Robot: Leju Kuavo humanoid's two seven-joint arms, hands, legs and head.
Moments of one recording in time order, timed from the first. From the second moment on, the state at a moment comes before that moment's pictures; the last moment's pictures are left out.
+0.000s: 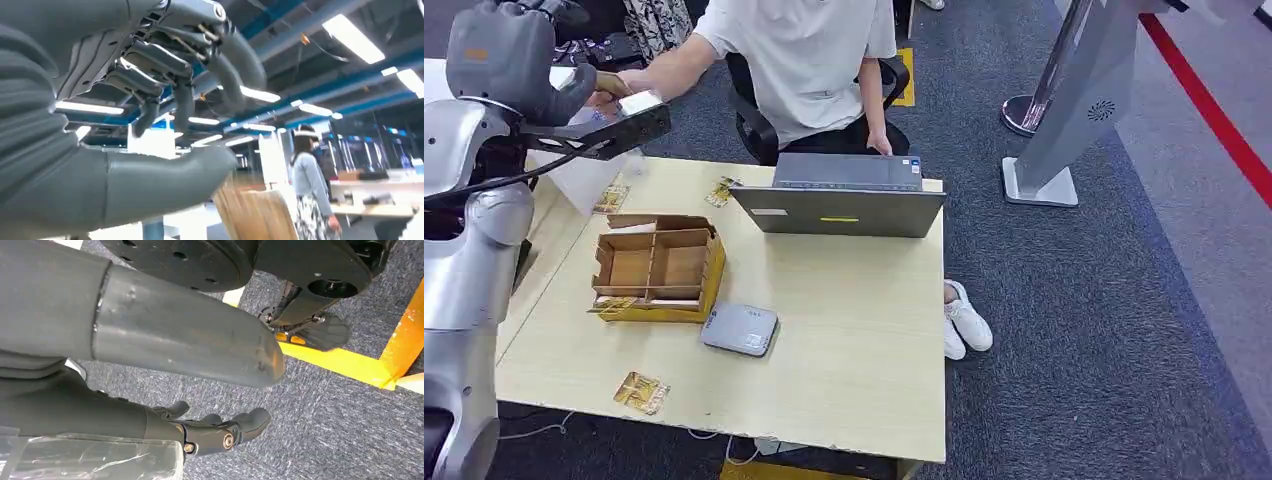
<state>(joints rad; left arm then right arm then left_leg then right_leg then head) -0.88 0.30 -0.33 -1.47 -1.19 -0.16 0.11 -0.09 0.14 -0.98 -0.21 1.30 -0.09 -0.14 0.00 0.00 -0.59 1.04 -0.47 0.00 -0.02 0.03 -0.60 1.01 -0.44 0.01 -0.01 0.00</state>
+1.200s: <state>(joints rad) -0.06 0.36 1.21 -0.48 0.18 -0.23 -0.20 -0.06 0.13 -1.12 -0.21 1.14 -0.06 -0.16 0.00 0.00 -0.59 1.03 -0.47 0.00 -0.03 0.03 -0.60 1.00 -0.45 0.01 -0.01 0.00</state>
